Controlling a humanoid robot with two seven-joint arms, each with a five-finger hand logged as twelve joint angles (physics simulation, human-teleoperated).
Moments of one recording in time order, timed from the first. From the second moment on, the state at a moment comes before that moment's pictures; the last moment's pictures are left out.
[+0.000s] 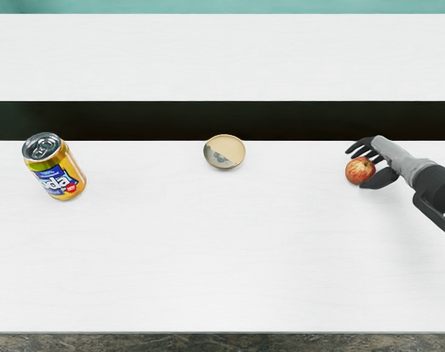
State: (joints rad) left arm -0.04 0.00 0.31 -0.14 0.10 -0.06 0.07; right arm 0.74 -0.76 0.34 1.34 -1.06 -0.22 -0.24
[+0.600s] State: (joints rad) left arm -0.04 0.00 0.31 -0.14 0.10 -0.06 0.07; right arm 0.74 -0.73 0.34 1.31 -1.06 -0.22 -0.24
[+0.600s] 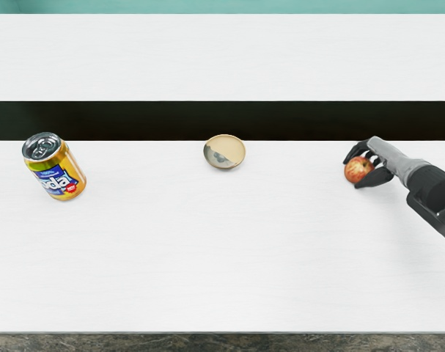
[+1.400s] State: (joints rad) left arm -0.04 0.00 0.31 -0.14 0.10 -0.06 0.07; right arm 0.99 -0.58 0.35 1.33 -0.88 -0.04 -0.33
